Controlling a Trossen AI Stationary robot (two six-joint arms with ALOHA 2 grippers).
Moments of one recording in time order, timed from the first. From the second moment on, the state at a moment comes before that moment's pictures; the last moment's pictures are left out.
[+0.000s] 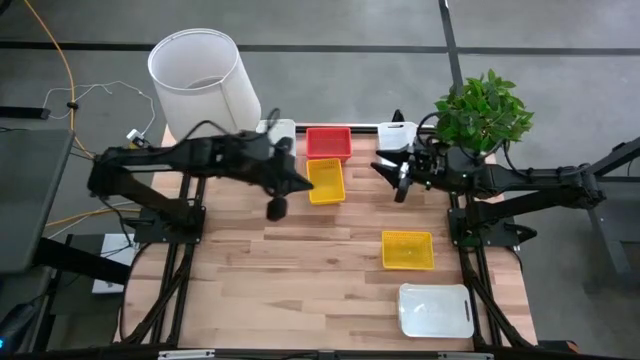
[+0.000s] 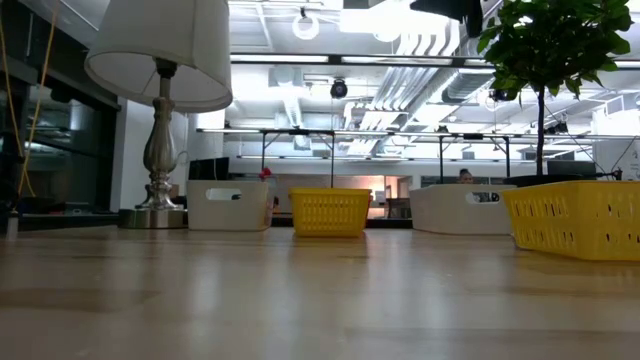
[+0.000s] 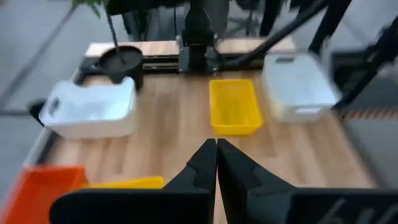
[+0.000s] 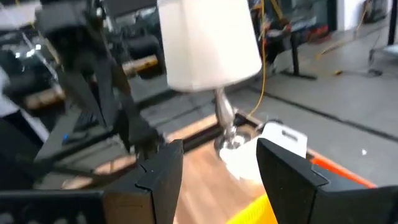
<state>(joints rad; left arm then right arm) 0.14 1.35 1.45 -0.62 0.03 0.03 -0.03 0.90 0.80 0.06 0.32 0.30</state>
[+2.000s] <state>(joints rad) -0.15 1.00 0.78 0.15 -0.48 -0.41 0.20 1.24 0.70 -0.84 -0.01 0.27</state>
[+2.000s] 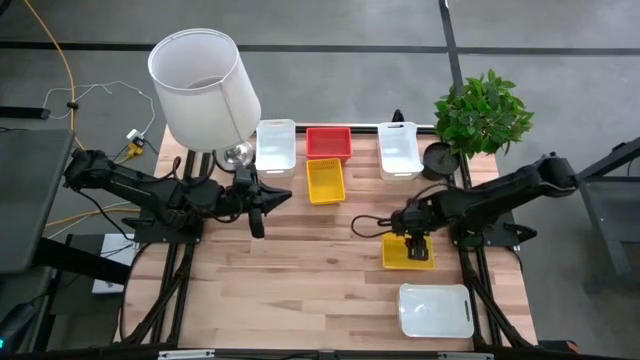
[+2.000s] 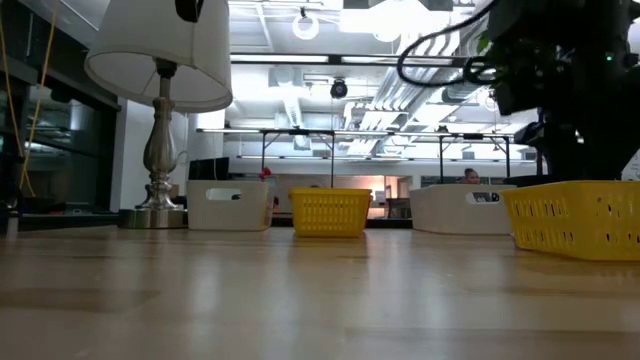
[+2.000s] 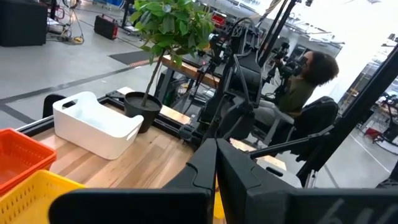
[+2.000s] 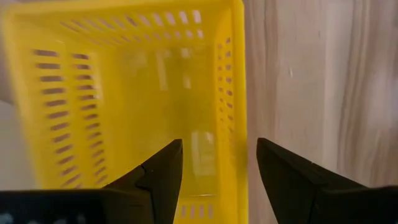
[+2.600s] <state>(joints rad) -0.15 1.00 0.78 0.15 -0.48 -0.41 0.10 1.22 0.90 -0.91 0.02 0.33</state>
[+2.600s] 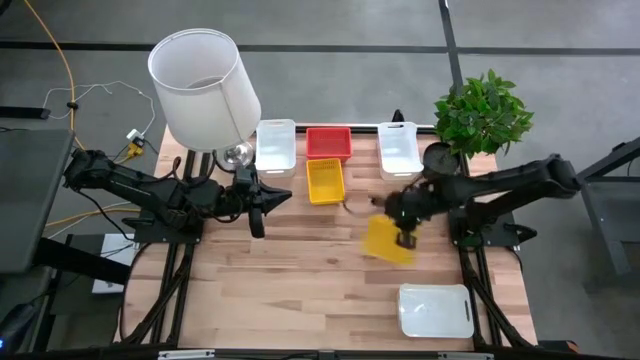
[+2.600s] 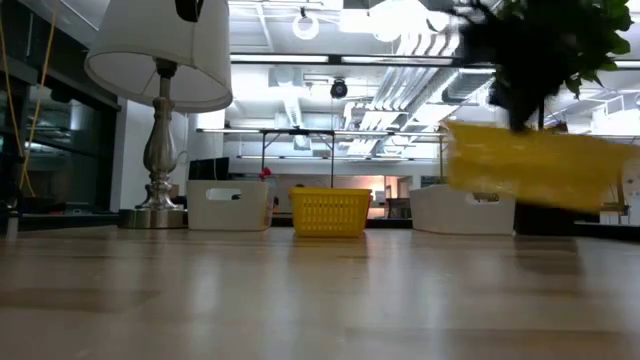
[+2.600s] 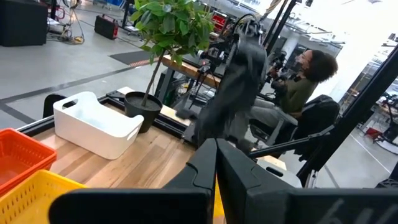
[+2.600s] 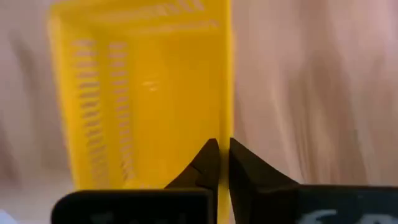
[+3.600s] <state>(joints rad) -0.15 1.00 0.78 0.16 -0.48 -0.39 -0.21 1.70 1.23 -0.51 0.24 1.06</state>
